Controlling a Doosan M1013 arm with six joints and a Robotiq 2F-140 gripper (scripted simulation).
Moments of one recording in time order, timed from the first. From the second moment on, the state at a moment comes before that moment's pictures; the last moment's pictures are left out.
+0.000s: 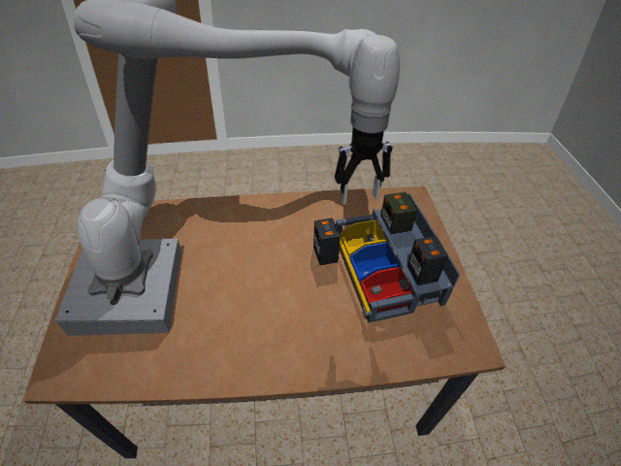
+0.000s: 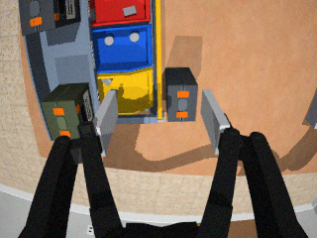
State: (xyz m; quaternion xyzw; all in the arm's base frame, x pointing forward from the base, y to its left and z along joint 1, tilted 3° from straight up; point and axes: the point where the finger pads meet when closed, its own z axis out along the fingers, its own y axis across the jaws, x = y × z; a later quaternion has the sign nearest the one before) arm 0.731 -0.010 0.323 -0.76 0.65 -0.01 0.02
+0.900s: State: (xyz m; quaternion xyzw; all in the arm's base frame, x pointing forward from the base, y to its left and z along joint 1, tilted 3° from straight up) arm 0.734 -0.007 0.237 -0.76 0.65 -0.01 0.02
